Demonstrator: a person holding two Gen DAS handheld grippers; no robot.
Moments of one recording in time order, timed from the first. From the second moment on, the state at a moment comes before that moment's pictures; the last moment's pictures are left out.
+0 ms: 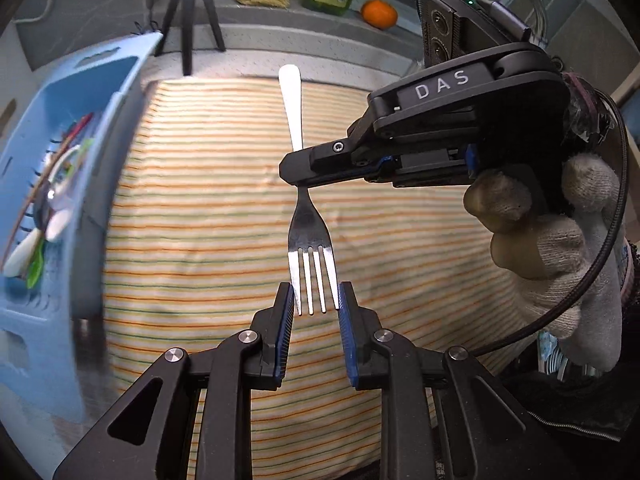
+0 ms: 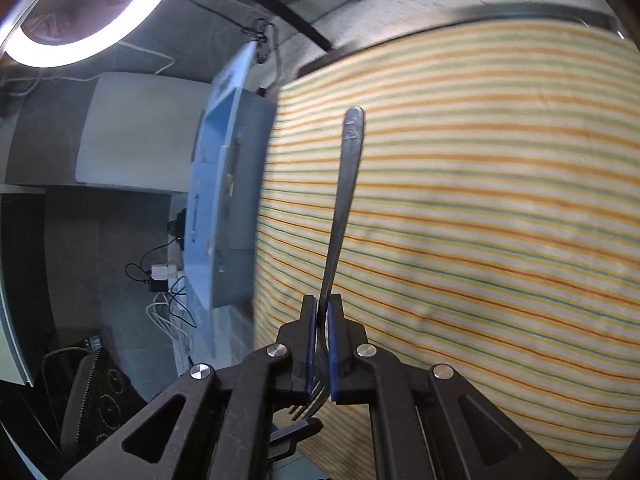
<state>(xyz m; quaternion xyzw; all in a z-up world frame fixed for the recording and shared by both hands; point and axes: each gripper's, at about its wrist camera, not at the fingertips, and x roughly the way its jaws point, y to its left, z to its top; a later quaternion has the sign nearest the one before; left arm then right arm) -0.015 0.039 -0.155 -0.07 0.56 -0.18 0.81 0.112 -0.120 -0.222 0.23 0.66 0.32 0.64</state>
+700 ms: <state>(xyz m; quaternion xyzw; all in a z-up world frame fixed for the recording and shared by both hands) 0.005 0.194 -0.148 -0.12 0.54 -0.13 0.82 0.160 0.070 -0.188 0.18 0.66 0.35 0.64</state>
